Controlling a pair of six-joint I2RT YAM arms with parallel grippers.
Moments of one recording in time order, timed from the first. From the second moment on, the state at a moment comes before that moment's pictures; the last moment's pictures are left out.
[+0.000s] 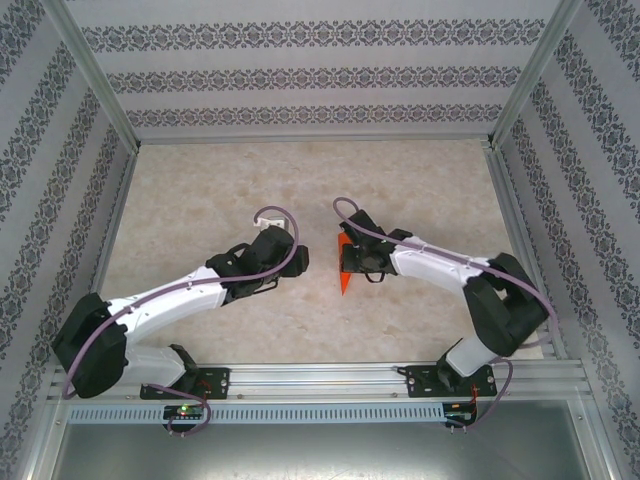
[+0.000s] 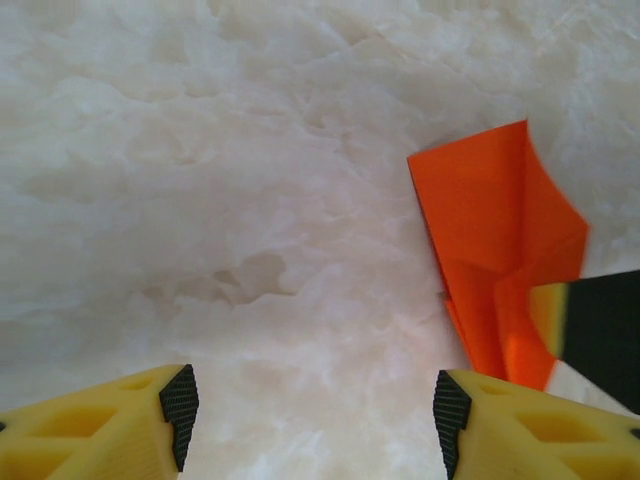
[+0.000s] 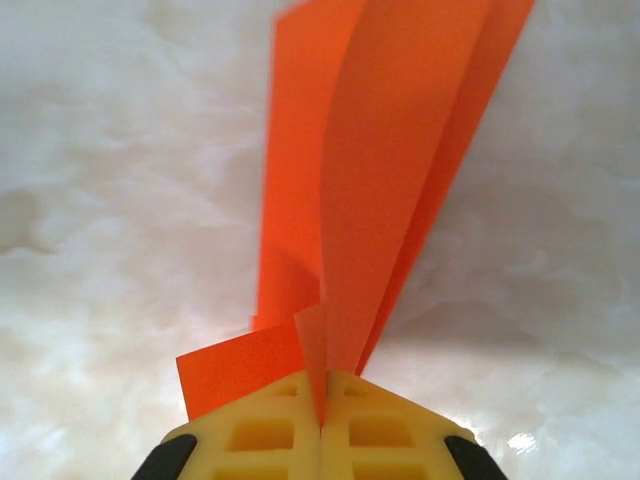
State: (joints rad) left arm -0.78 1.30 0.82 -0.33 -0.27 -0.69; right arm 0.66 1.54 0.93 -0.46 0.04 0.66
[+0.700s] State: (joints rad) left arm -0.78 1.19 0.82 -0.42 -0.40 -0.66; right arm 0.47 1.35 0.60 -0.25 -0.13 0.63
